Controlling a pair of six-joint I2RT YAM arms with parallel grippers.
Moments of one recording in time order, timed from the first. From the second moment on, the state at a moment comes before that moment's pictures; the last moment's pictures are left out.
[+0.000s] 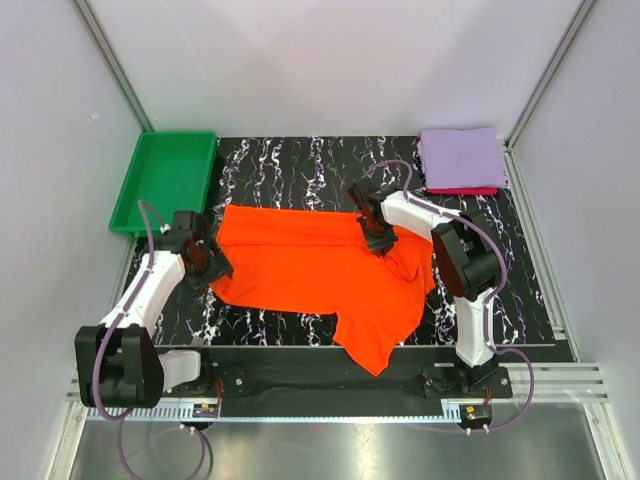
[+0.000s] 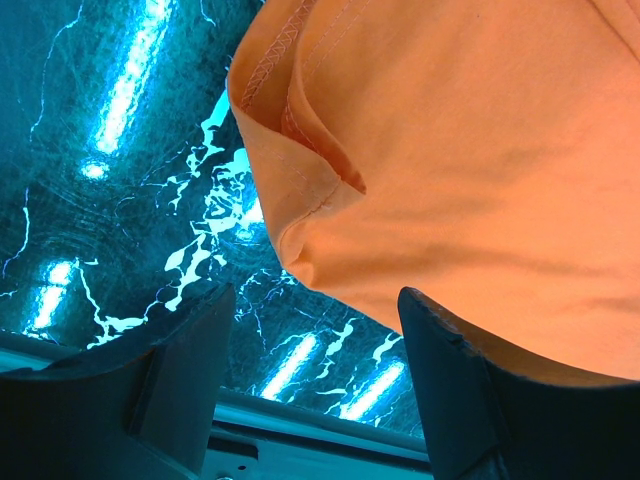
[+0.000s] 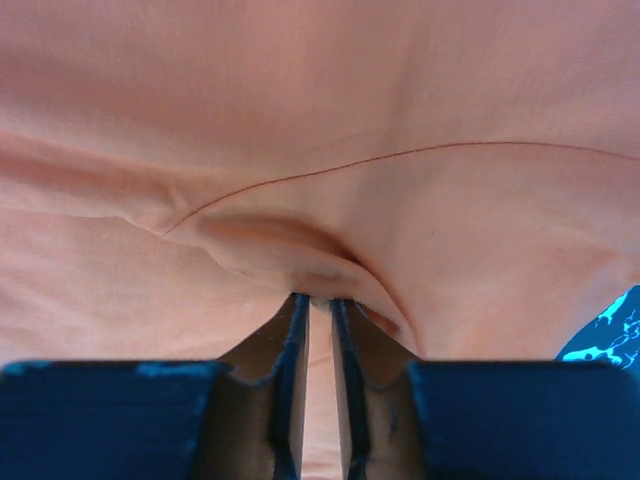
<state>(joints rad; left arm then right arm) -0.01 1.21 0.80 -0.83 -0.02 -0.62 0.54 2.04 1.48 -0.81 0.20 0.26</state>
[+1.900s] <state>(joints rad) -0.01 1.27 0.81 -0.78 0.08 -0.55 0.04 2.02 1.57 -0.77 -0.13 0.39</state>
